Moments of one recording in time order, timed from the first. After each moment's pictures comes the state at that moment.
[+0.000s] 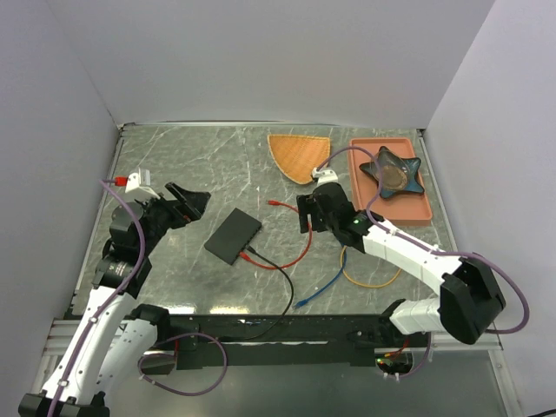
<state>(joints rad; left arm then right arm) -0.21 0.63 0.66 -0.17 0.14 -0.68 0.67 1.29 0.86 -0.27 0.25 0.32</state>
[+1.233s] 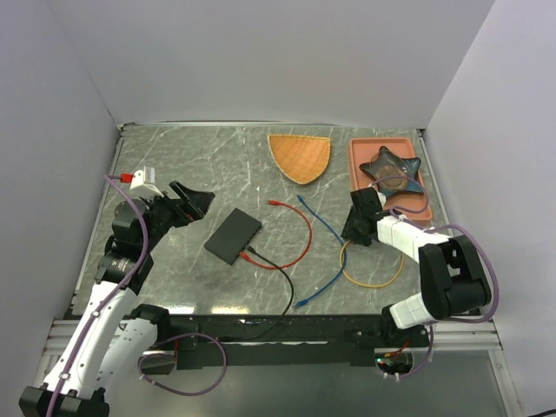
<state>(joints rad) -0.21 0.67 0.65 -0.14 0.19 -0.68 0.25 1.45 0.71 -0.34 0.13 0.62</state>
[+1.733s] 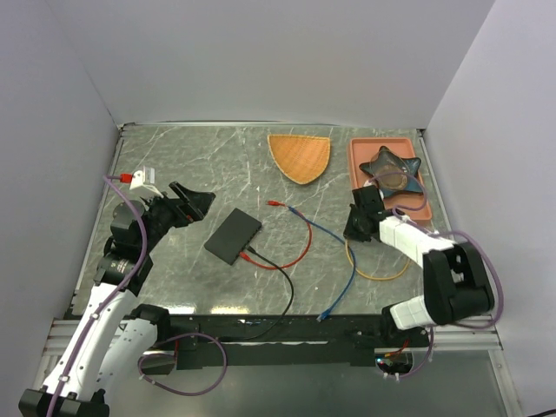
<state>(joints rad) -0.21 0.66 0.65 -0.13 0.21 -0.67 0.26 1.43 0.72 -0.35 0.08 0.55</state>
